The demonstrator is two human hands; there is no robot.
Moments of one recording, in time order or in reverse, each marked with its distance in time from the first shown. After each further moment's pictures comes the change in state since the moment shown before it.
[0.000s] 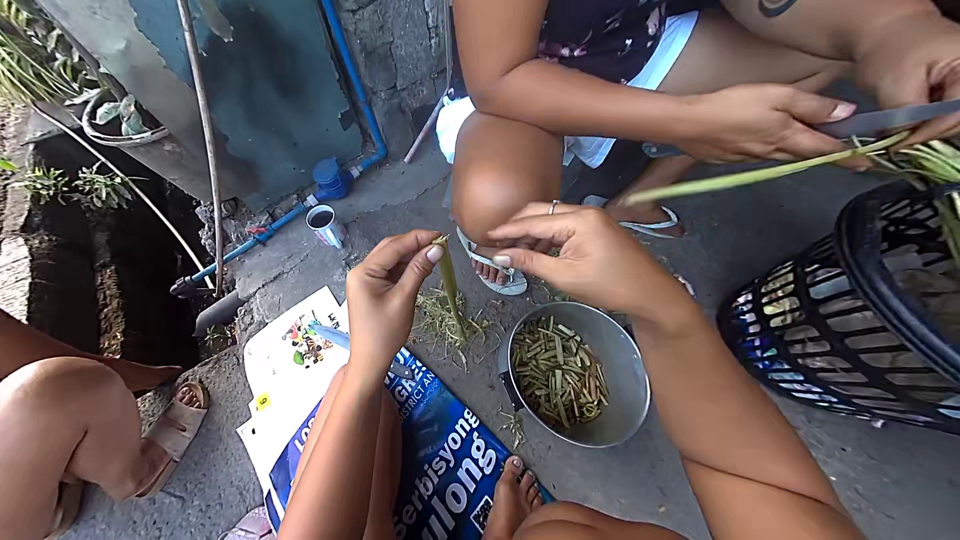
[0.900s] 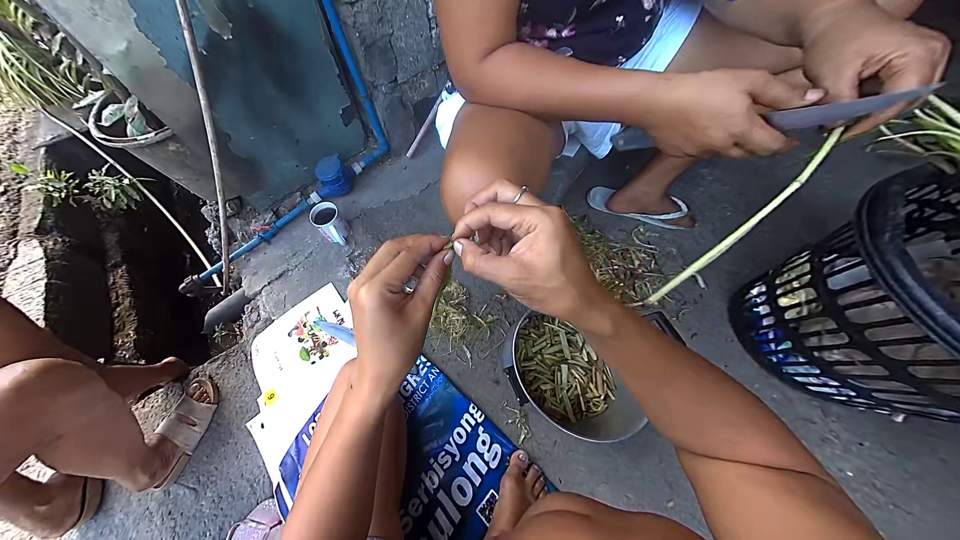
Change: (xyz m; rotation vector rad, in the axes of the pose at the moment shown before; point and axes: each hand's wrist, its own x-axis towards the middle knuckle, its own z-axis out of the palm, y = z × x) left_hand -0.009 0.007 0.005 0.347 0.005 0.217; right_hand 0.018 -0.024 0.046 0.233 0.249 -0.037
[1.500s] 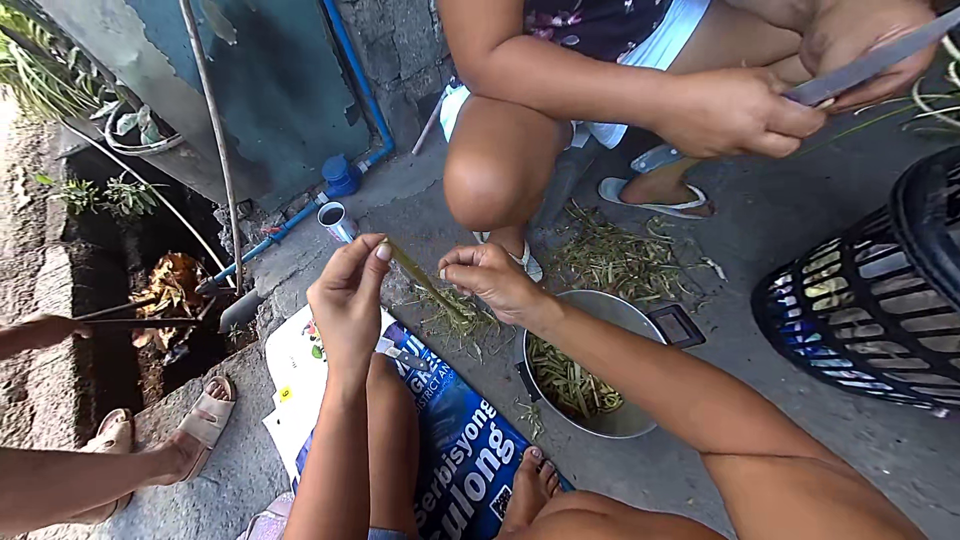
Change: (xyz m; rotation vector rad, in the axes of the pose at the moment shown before) left_hand -0.005 -0.030 -0.032 -0.156 0.134 -0.210; right_hand -0.019 0.046 0.051 0.566 -0.133 0.689
